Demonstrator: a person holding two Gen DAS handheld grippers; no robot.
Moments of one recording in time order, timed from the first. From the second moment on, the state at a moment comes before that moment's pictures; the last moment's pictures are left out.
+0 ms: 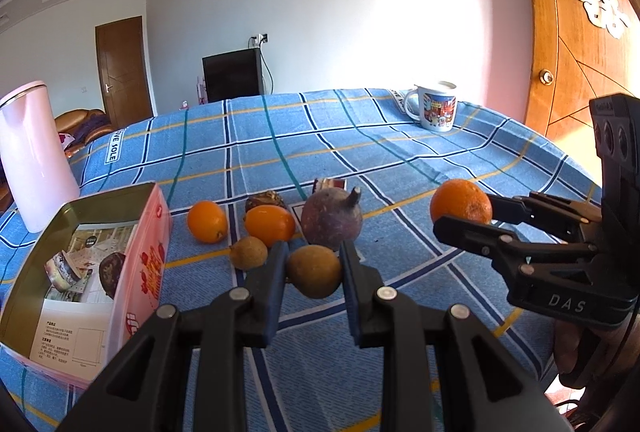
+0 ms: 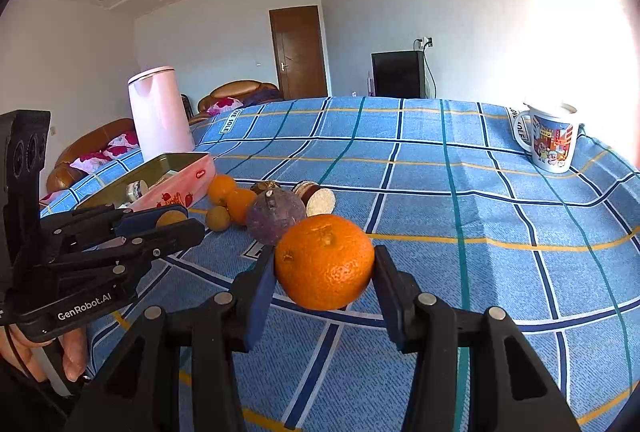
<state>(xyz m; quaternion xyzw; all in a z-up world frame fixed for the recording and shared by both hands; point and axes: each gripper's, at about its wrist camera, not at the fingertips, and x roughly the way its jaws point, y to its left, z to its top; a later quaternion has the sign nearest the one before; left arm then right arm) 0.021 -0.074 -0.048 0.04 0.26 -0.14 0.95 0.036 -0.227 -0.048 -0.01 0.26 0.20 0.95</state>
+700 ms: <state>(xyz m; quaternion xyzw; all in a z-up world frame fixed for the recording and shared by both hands) 0.011 -0.072 -0.035 0.05 0.21 -0.12 0.97 0.025 -0.227 -0.044 -0.01 0.22 0.20 0.96</state>
